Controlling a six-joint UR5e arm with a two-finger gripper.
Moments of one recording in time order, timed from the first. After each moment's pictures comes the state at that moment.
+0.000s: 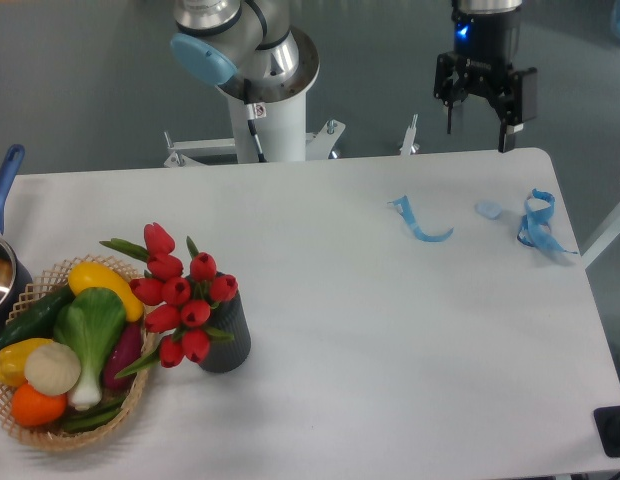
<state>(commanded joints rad) 3.03 -1.44 -1.89 -0.99 1.15 1.95</state>
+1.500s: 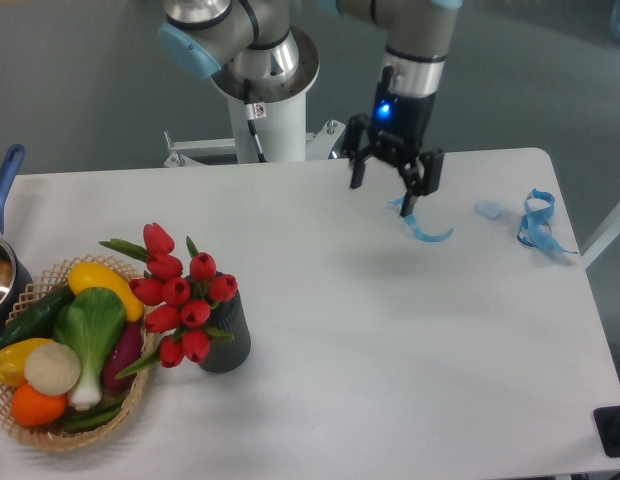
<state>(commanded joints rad) 2.78 -1.53 -2.04 -0.93 0.91 1.41</state>
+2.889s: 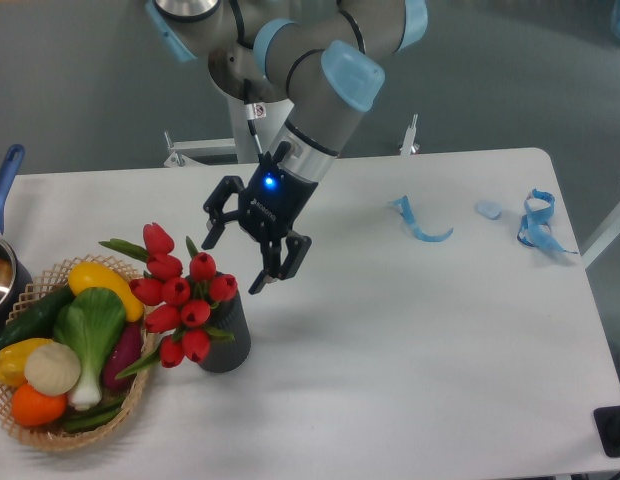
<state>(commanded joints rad) 2.48 -1.71 -1.95 -0.79 0.78 1.18</state>
